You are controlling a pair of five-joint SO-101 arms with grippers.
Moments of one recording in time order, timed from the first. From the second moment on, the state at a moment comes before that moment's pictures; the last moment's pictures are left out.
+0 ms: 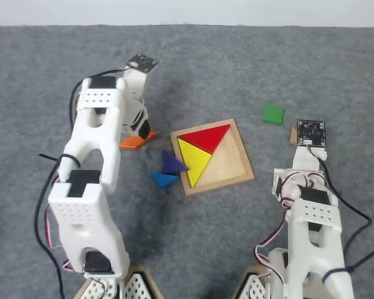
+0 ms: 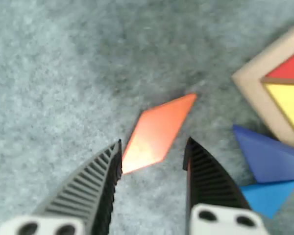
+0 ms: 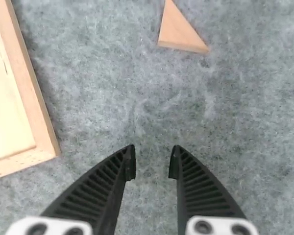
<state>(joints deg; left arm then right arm) -5.4 27.1 -8.7 78.2 -20.5 7.6 -39.7 72.1 34.5 6.2</state>
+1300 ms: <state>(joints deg) -5.9 45.2 -23.9 84.2 -27.1 7.6 -39.7 72.1 34.5 6.2</state>
